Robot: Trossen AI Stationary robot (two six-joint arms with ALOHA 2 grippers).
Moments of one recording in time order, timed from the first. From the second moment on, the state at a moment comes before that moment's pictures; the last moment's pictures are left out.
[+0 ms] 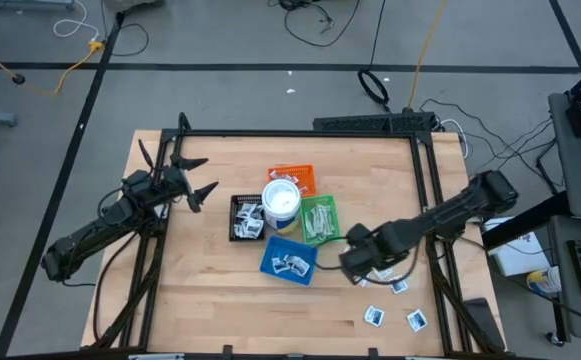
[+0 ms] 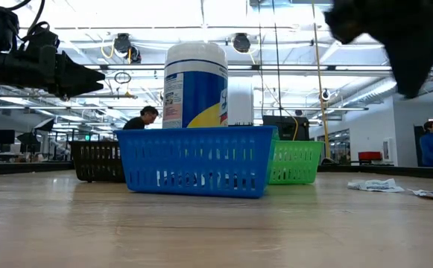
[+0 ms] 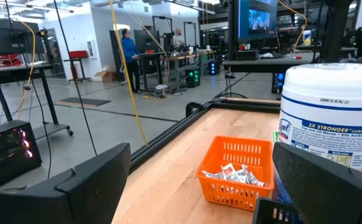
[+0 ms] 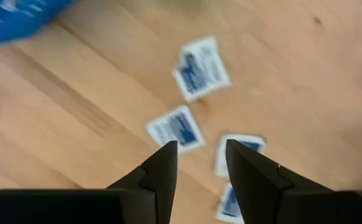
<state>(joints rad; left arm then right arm) 0.63 0.02 0.02 0.06 0.18 0.07 0.43 1.59 1.26 -1.20 0.05 1.31</state>
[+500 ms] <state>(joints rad) 0.63 0.02 0.02 0.06 0.18 0.07 0.56 1.44 1.01 -1.15 0.05 1.46</state>
